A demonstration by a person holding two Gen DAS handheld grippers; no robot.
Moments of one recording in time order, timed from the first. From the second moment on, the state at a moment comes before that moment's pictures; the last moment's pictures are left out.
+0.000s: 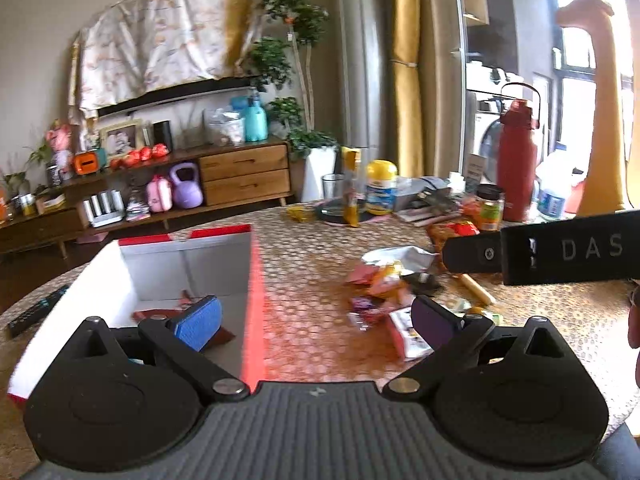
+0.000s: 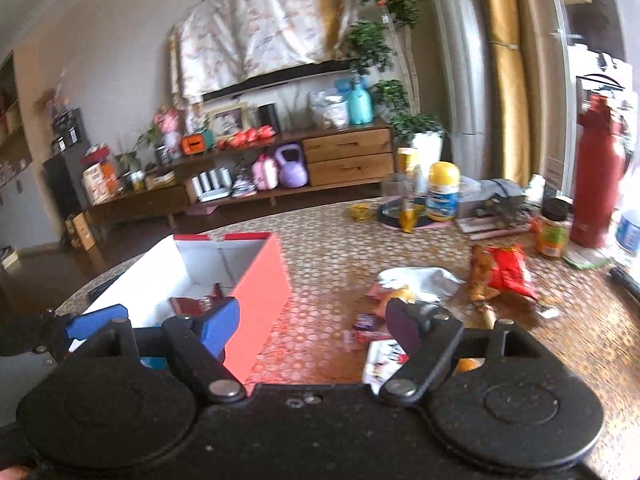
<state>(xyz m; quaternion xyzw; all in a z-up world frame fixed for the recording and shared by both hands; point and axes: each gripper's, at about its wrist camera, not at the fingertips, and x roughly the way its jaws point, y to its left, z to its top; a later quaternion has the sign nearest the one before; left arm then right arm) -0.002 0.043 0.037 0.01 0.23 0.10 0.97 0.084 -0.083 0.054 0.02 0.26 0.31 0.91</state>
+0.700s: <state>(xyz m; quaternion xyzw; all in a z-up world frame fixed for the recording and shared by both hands) 0.046 -0.002 -0.006 0.03 0.26 0.06 0.96 0.096 -0.171 0.004 0.05 0.27 0.22 0.94</state>
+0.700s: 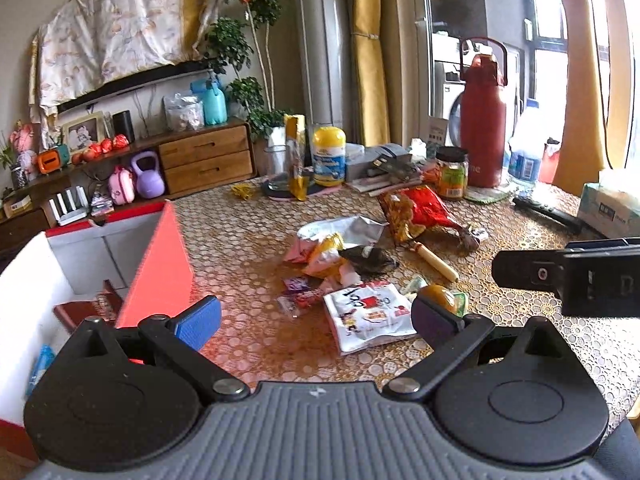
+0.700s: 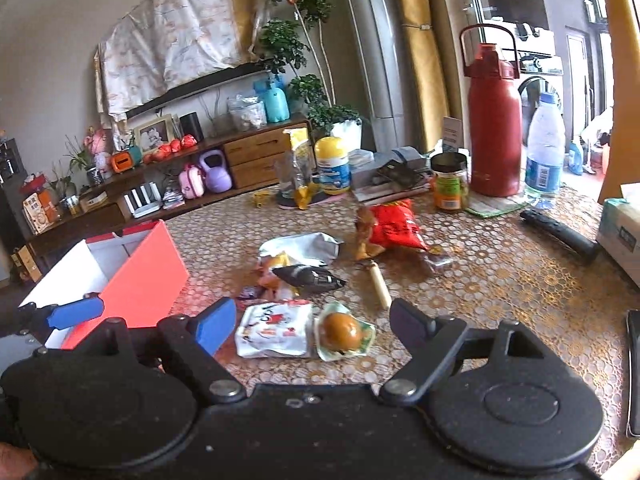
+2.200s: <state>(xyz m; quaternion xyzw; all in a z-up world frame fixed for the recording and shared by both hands) 0.108 0.005 -0.066 -0.07 0.32 0.03 0.95 0.146 -0.191 -0.052 0.07 0.31 0.20 0.93</state>
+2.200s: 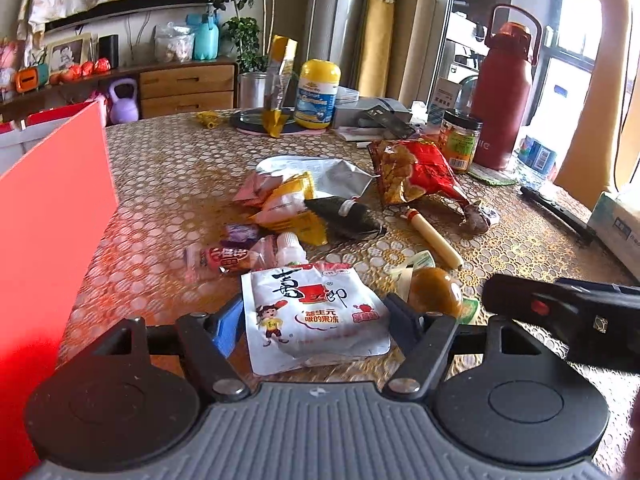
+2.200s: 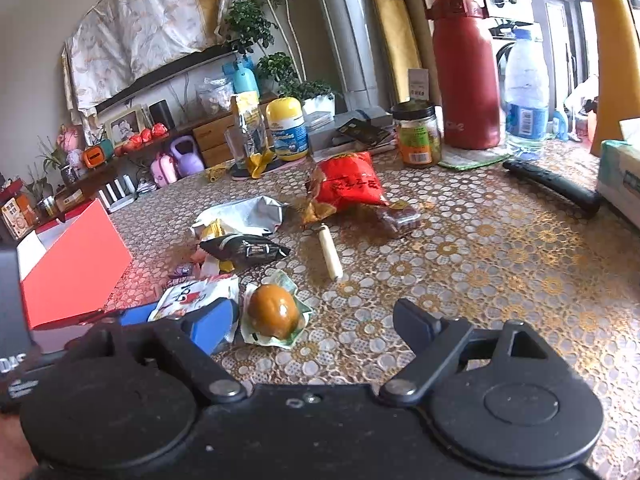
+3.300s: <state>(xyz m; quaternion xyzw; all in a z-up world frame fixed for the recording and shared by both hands) 0.026 0.020 -0.040 -0.07 0.29 -0.01 0.95 0.153 -0.140 -0.081 -0.01 0.31 0.20 0.93</state>
